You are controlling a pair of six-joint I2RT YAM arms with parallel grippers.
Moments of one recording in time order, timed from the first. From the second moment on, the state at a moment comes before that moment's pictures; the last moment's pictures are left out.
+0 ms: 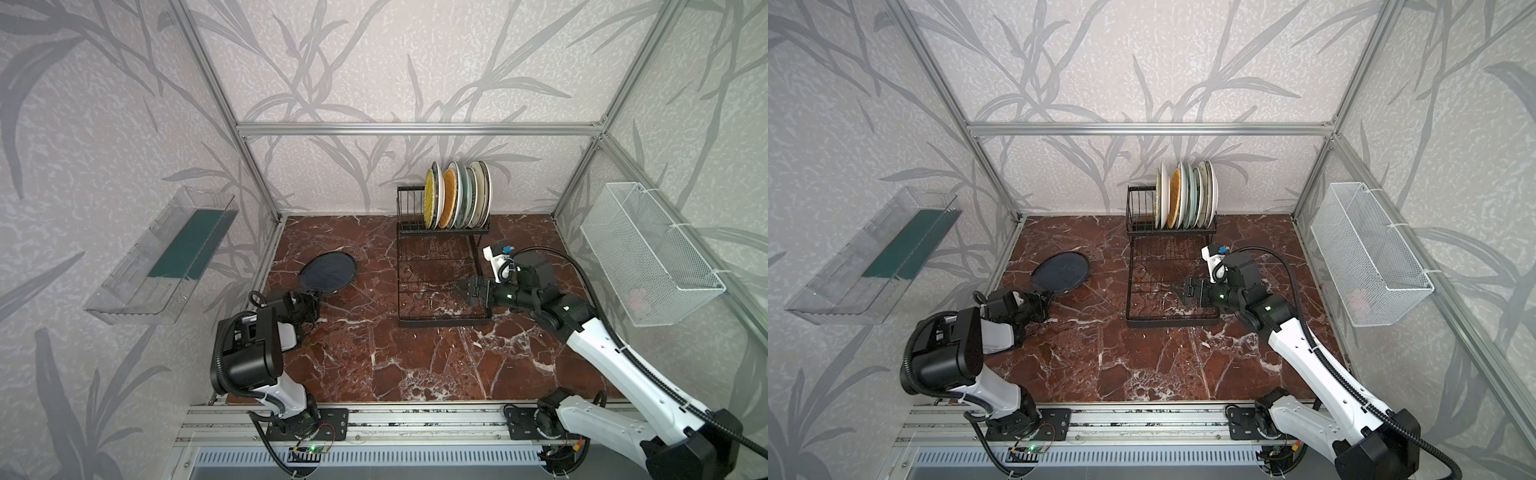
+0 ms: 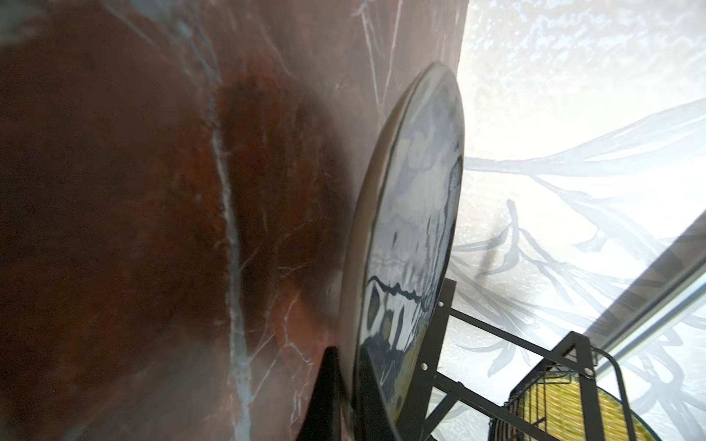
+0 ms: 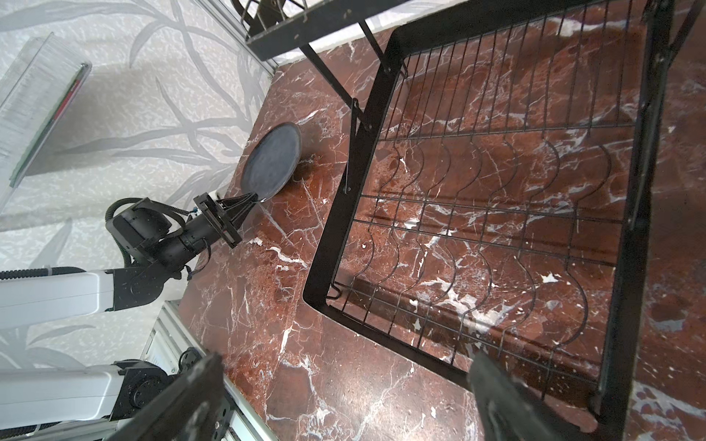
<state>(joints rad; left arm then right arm) 0.33 1.61 0.36 0.75 0.51 -1.37 0.46 1.05 0.93 -0.47 -0.35 0.50</state>
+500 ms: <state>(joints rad) 0.33 1.26 0.32 0.59 0.64 -1.31 0.46 1.10 0.94 -0.42 -0.41 0.51</state>
